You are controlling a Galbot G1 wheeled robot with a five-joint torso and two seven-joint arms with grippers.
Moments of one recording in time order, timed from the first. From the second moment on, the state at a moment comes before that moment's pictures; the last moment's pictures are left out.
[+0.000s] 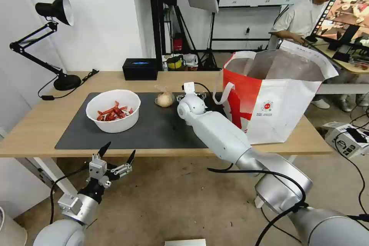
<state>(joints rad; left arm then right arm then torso) 1.64 -1.04 -0.60 -2.05 -0.39 -0.17 0.11 -0.16 1.53 -0.33 0.93 0.81 -0.50 0.70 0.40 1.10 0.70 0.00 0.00</state>
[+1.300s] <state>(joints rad) 1.63 -1.02 -0.58 -2.06 -0.40 -0.17 0.11 -0.20 1.52 -0.32 0.98 0.86 -0.53 0.74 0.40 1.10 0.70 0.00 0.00</state>
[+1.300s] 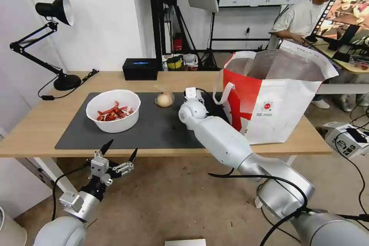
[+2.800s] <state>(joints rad) 1.62 -1.01 -0.58 -2.03 -0.43 -0.17 0.08 -0.55 1.14 -0.24 1.94 0.84 -0.33 0.70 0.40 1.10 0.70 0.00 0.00</state>
